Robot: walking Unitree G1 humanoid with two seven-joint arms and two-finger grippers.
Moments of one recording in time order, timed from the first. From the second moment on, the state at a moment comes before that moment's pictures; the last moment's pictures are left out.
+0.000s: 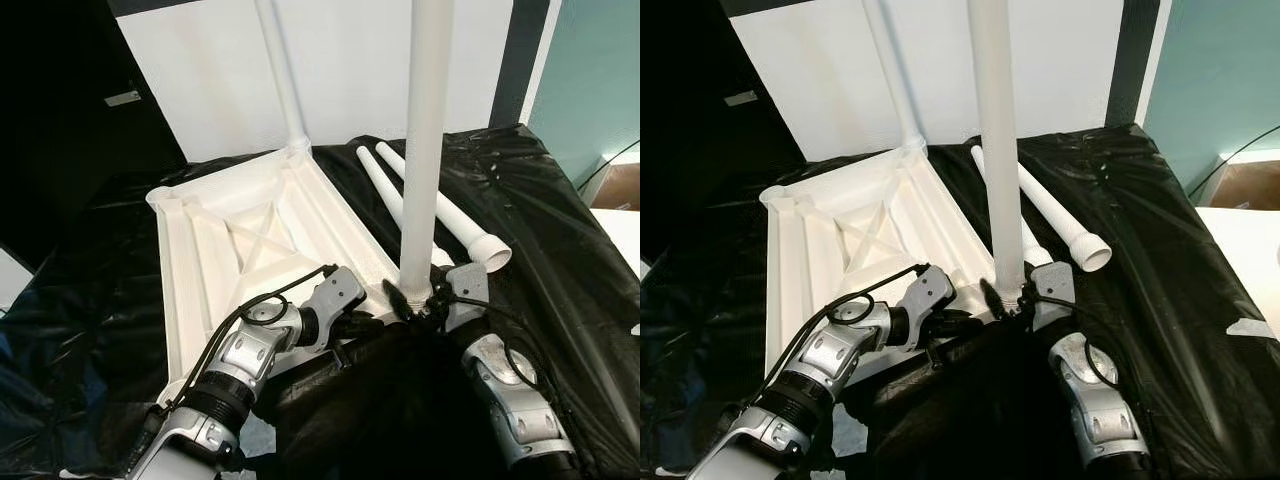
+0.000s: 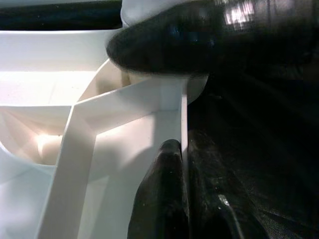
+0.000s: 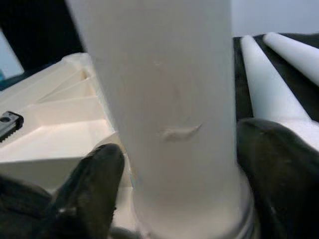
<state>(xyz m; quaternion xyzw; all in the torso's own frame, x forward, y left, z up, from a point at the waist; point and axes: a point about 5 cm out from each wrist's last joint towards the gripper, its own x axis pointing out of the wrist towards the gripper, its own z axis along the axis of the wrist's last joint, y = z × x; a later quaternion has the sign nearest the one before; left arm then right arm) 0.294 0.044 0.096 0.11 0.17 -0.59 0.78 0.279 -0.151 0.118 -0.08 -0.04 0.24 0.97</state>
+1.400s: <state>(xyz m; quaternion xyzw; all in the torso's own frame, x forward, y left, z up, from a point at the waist) 0.294 0.046 0.095 0.11 0.18 -0.58 0.79 0.272 -0.141 0.117 -0.05 -0.07 0.16 0.98</state>
